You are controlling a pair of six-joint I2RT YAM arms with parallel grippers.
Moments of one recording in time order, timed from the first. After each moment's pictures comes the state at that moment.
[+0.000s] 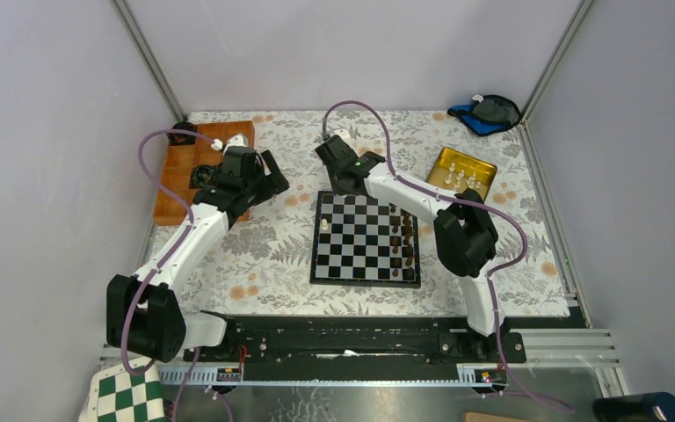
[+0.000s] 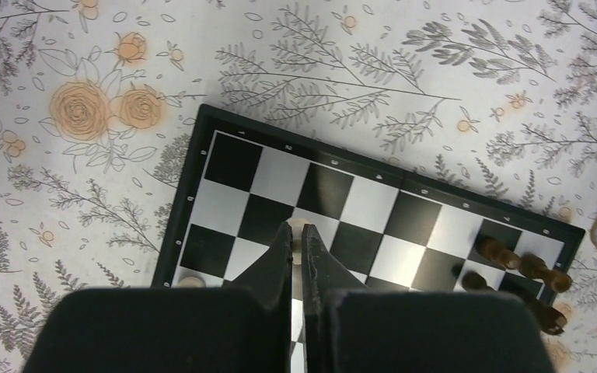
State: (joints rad) left arm -0.25 1.30 1.00 -0.39 -0.08 -0.65; right arm 0.77 2.07 1.75 -0.61 0.35 0.36
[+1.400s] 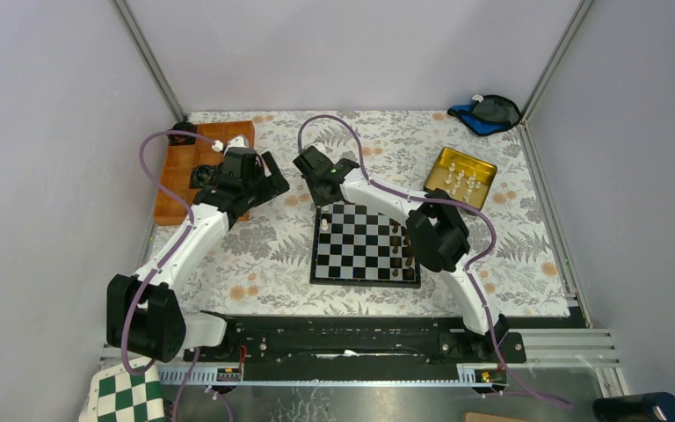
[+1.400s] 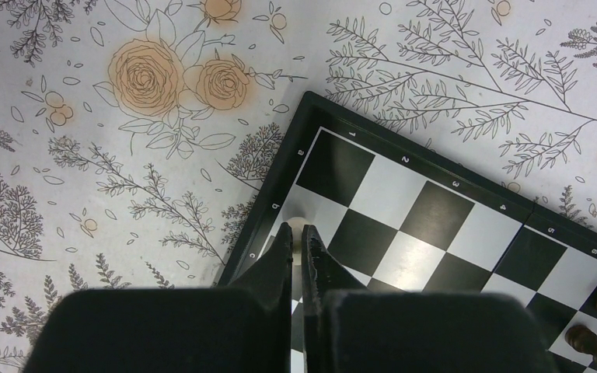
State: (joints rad) left arm -0.25 1.30 0.99 -0.39 -0.08 -0.65; right arm 0.85 2.28 1.95 -0.68 0.28 0.34
